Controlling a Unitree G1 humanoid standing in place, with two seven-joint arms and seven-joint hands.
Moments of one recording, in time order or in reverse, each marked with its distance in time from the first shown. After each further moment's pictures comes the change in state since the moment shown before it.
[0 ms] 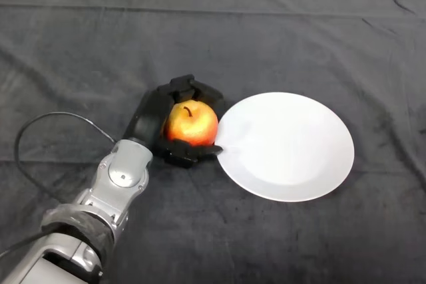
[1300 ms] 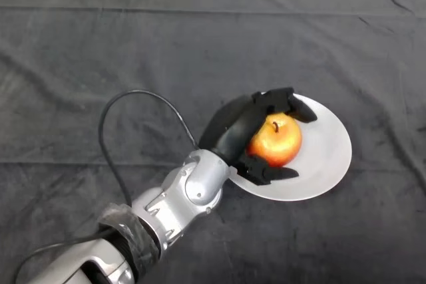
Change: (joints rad) left arm -0.003 -0.073 -0.440 -0.154 -0.007 0.081 0.199; right arm 0.000 0.000 0.000 0.000 0.000 0.000 0.000
